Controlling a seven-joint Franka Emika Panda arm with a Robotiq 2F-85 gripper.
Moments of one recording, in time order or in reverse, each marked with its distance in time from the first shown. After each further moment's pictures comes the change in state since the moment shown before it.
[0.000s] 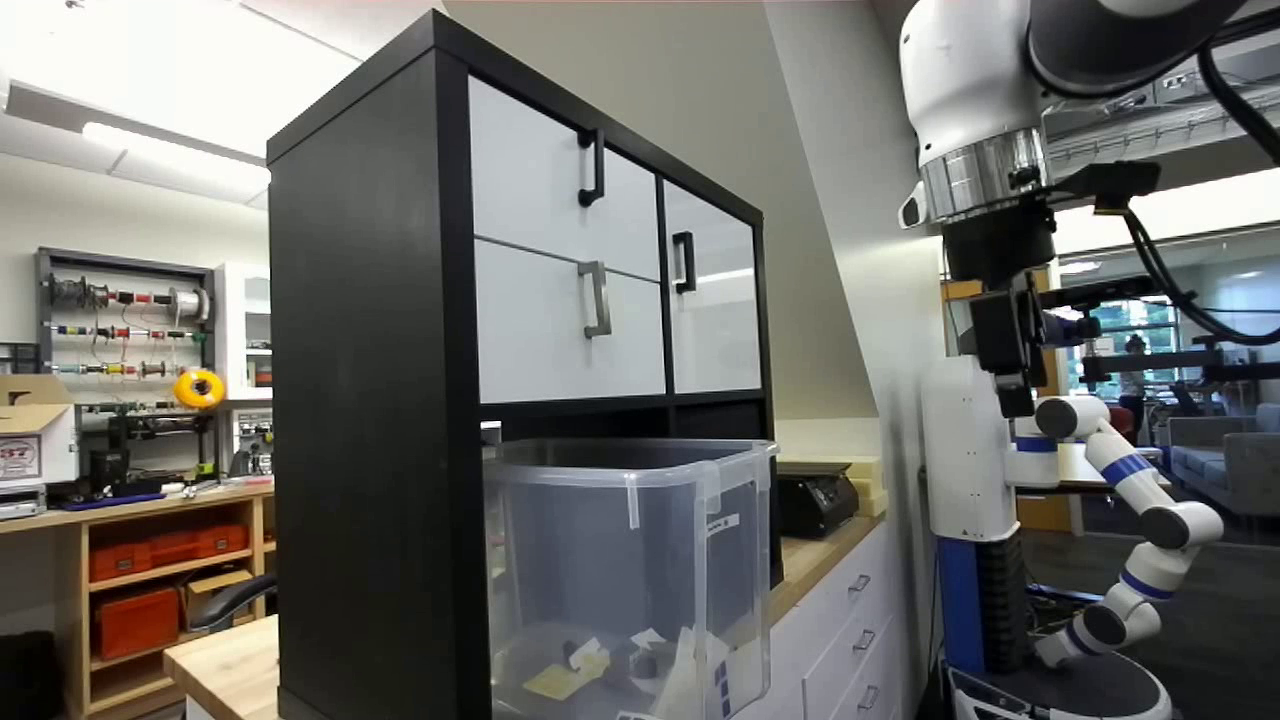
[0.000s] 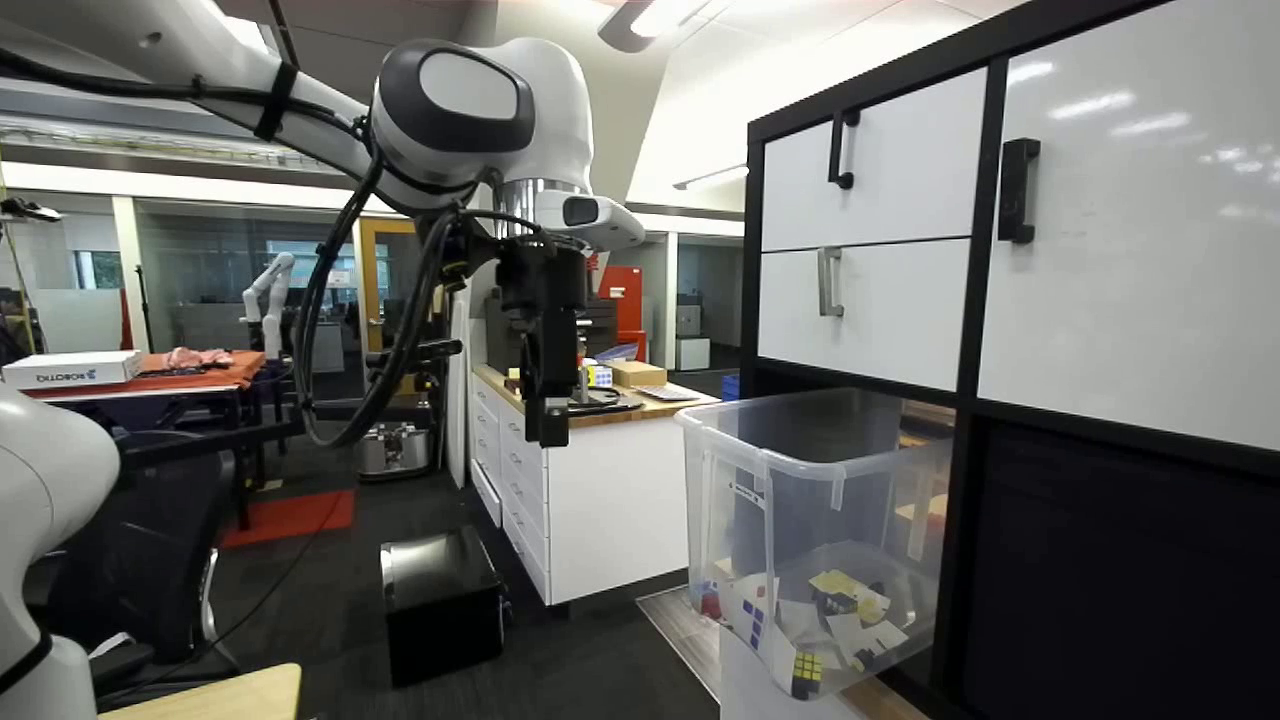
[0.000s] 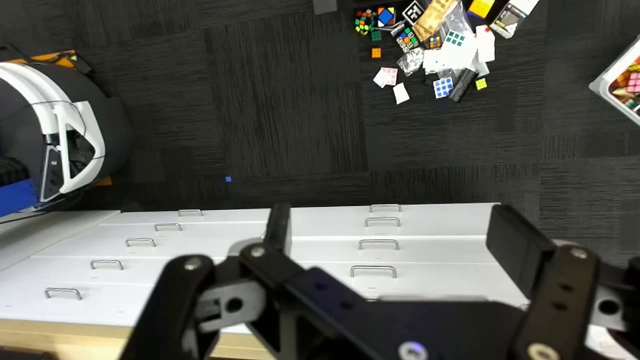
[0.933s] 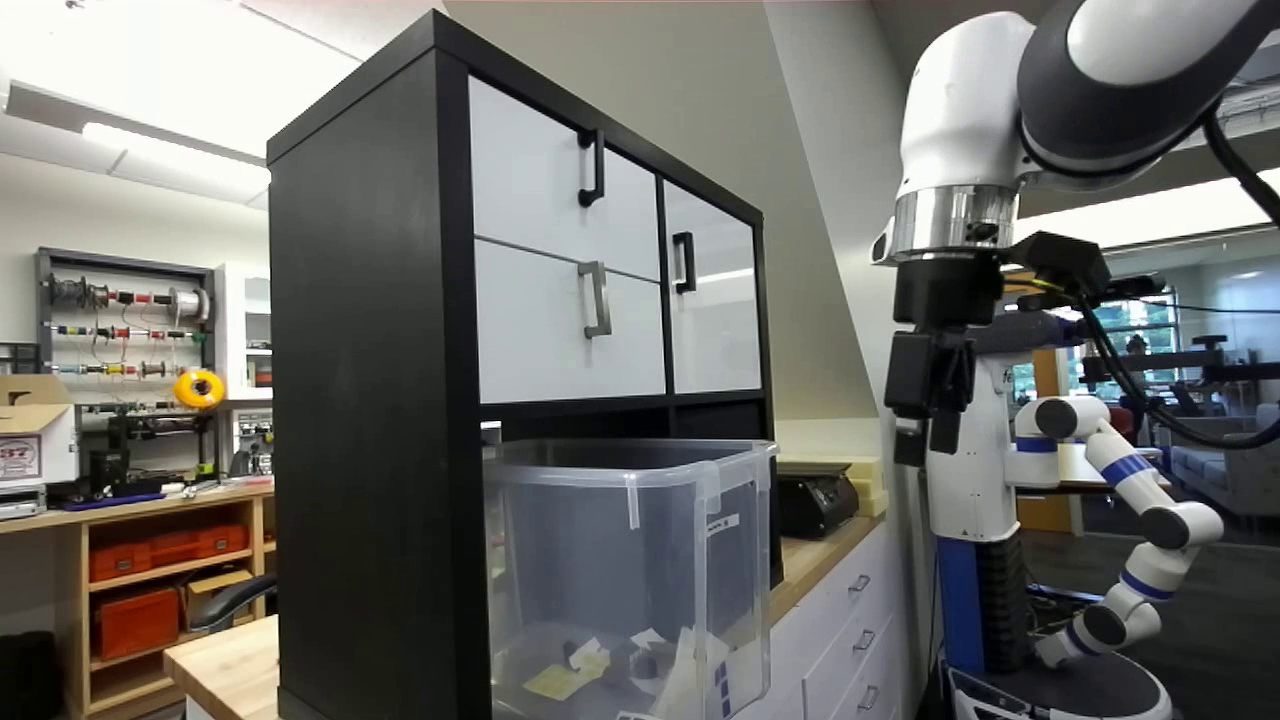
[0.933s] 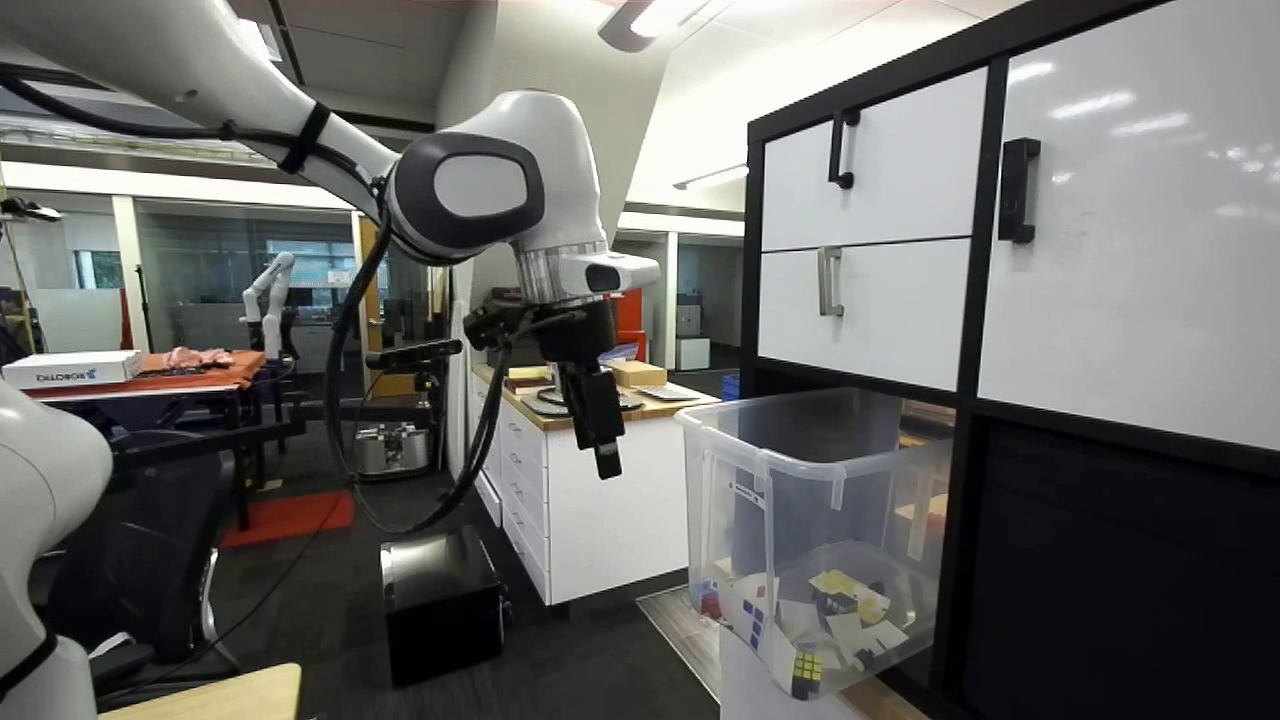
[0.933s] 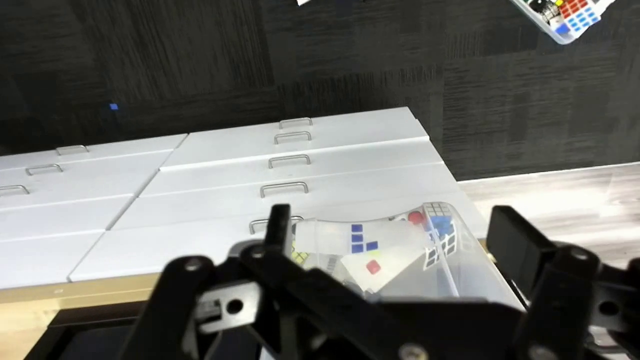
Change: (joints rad) arm 0.050 0.071 -0.024 -0.113 0.185 0.443 -0.013
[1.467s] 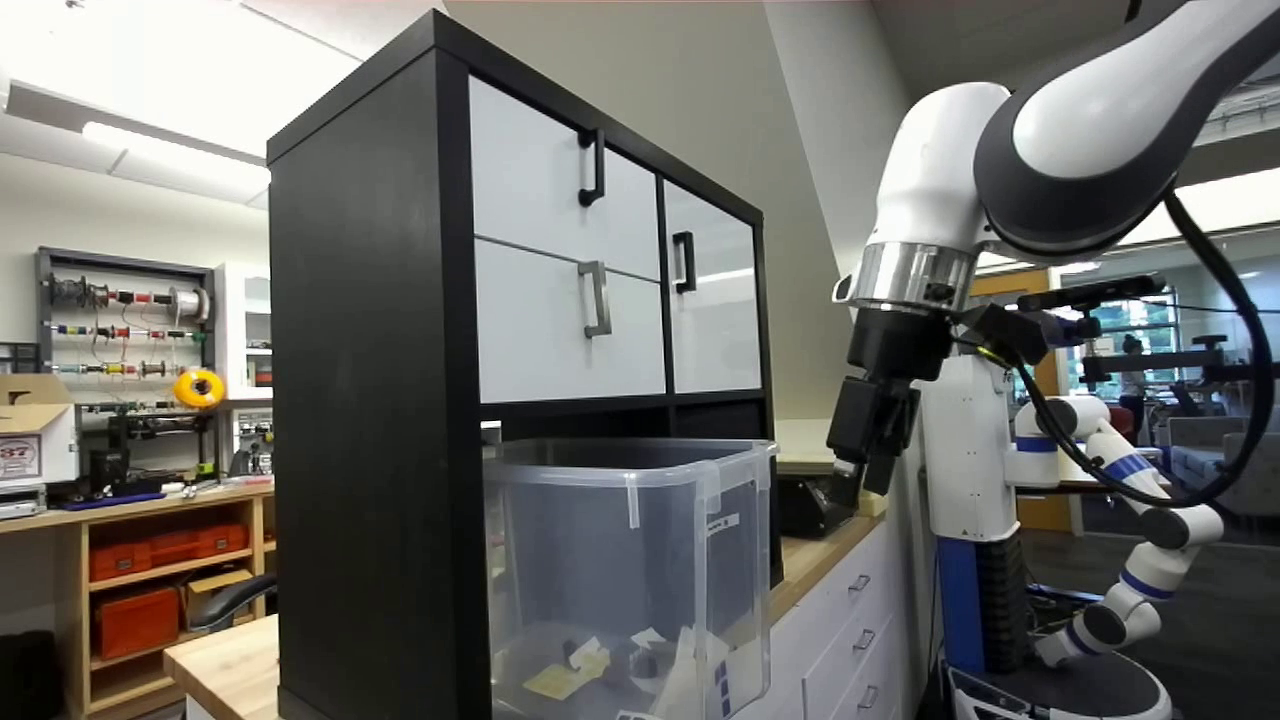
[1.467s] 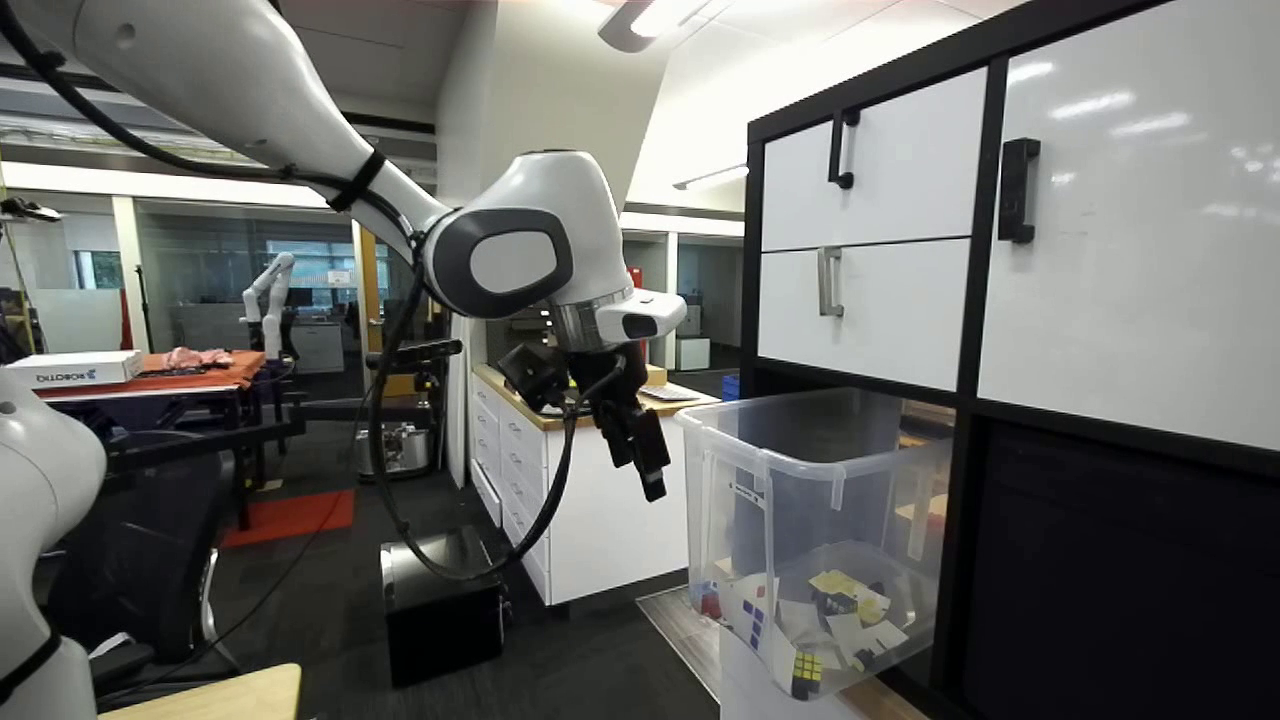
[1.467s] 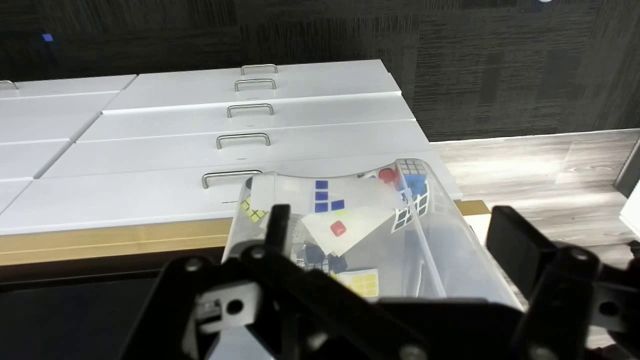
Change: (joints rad) arm 0.039 0.144 -0.030 -0.014 0.061 0.277 -0.109
